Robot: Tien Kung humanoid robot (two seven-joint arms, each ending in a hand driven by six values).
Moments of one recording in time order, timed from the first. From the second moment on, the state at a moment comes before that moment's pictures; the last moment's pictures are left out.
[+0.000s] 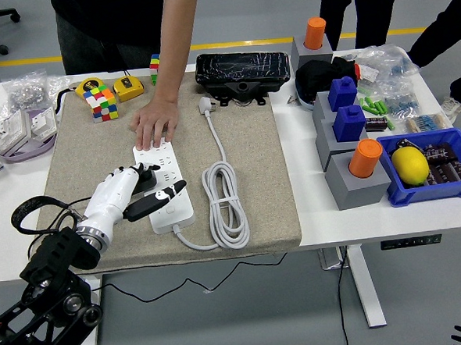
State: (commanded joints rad) left arm -0.11 0.26 -1.00 -1.65 2.04 0.20 0.47; right arm 0.20 -0.10 1.62 0.18 -1.21 -0.10 -0.11
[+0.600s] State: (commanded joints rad) left arm -0.09 0.28 -0.99 -1.78 2.19 0.05 0.50; right arm 0.20 -0.10 1.62 0.18 -1.21 -0.10 -0.11
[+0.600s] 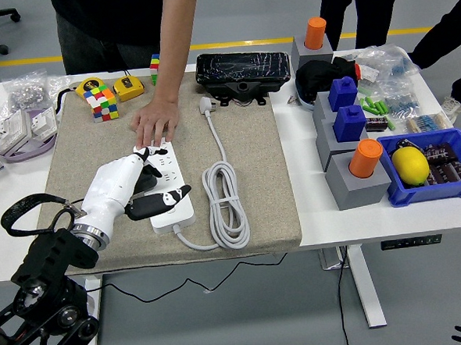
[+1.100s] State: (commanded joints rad) left arm -0.10 0.29 -1.00 -1.78 2.21 -0.28 0.60; right arm 0.20 -0.10 1.62 0.18 -1.22 -0.10 -0.11
